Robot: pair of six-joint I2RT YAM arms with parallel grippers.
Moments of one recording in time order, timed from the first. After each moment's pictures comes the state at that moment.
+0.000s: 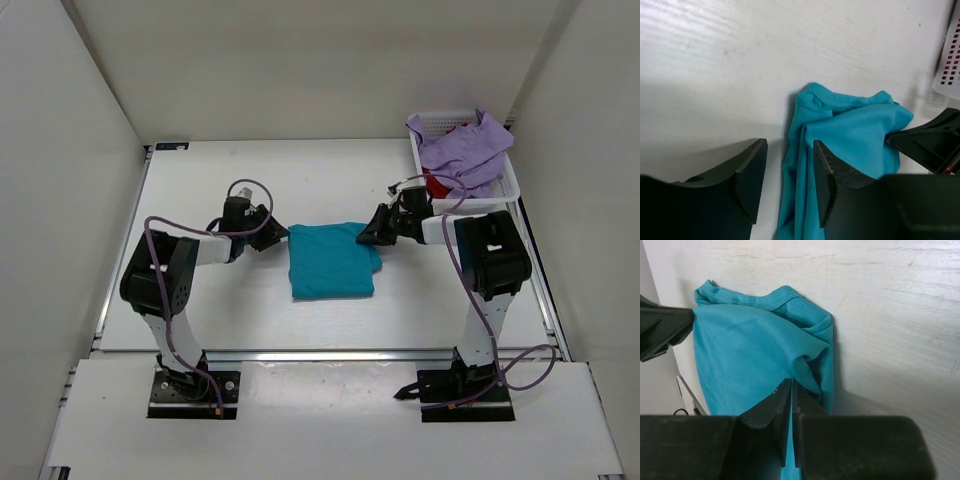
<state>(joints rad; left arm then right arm) -0.27 1.82 0.85 0.29 0.26 -0.81 0.23 1.96 1.02 0.13 -0.63 0.62</state>
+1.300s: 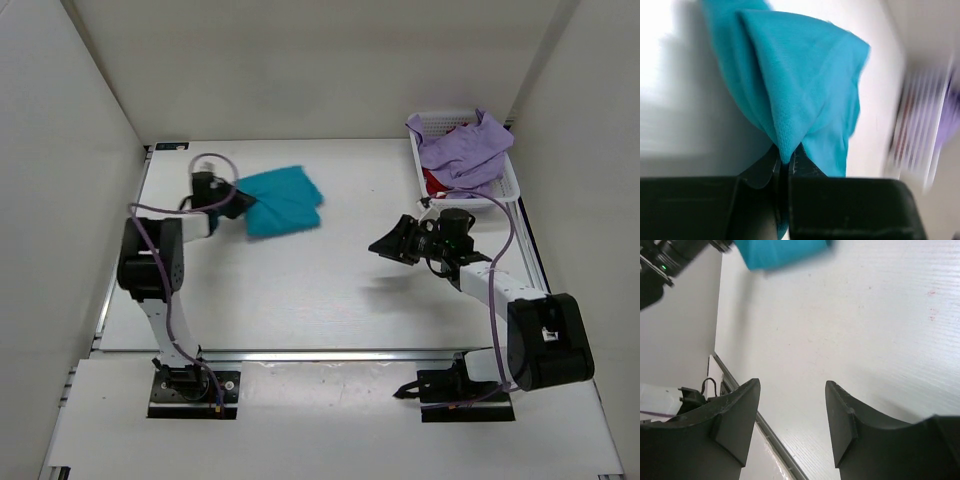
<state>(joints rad) -0.15 1.94 1.06 0.31 0.31 -0.86 0.16 1.31 0.58 0.23 -0.72 0.67</state>
